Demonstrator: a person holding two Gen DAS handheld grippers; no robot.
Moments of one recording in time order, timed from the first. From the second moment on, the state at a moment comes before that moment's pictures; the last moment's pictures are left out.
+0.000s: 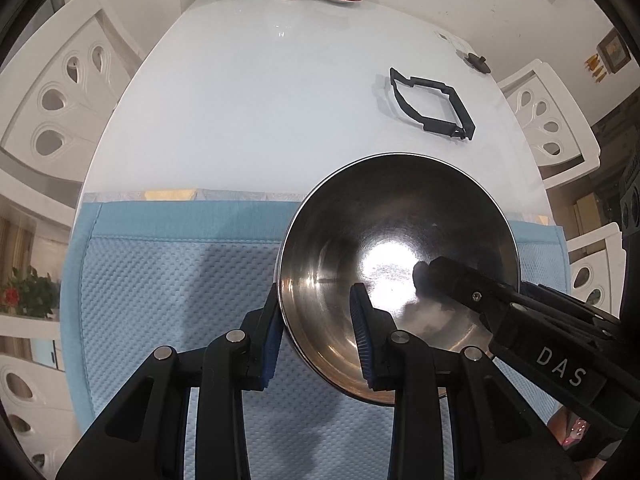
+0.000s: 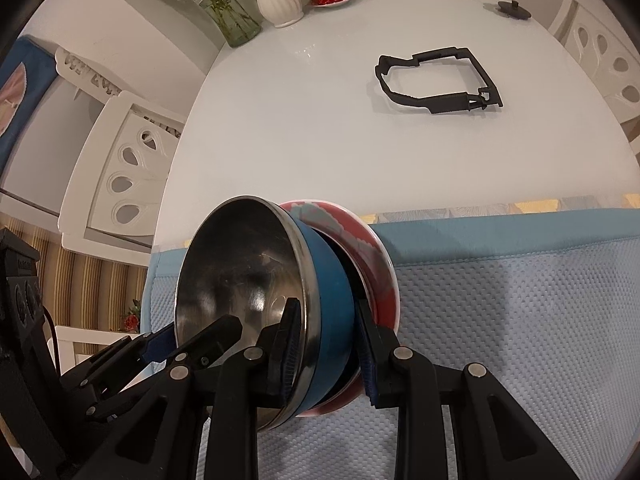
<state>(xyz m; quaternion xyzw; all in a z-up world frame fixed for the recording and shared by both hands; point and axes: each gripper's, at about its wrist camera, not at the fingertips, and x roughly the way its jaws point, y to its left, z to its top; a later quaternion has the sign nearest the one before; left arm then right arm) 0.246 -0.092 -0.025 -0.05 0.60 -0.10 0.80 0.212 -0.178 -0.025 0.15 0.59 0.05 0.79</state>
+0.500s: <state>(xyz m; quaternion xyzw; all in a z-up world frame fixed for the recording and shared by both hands) 0.248 -0.089 -0.024 -0.06 0.60 -0.10 0.79 0.212 -0.179 -0.022 0.14 0.59 0.06 0.79</state>
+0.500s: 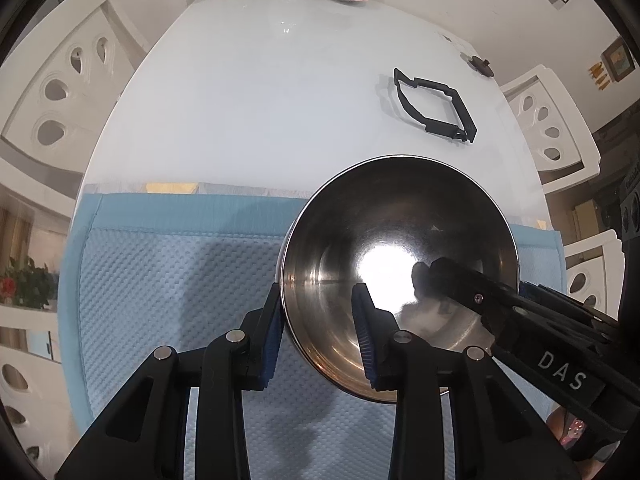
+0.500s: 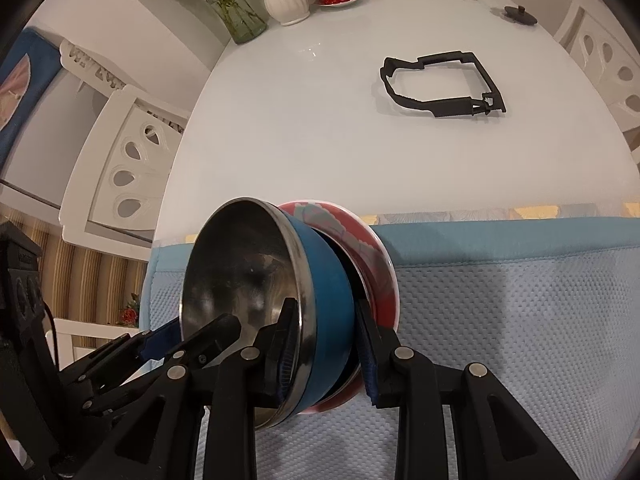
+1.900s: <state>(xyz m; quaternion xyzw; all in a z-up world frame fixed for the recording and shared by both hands) 0.267 -0.074 -0.071 -0.17 0.61 -0.14 0.76 0.225 -0.218 -0.097 0.30 0.60 0.12 0.74</state>
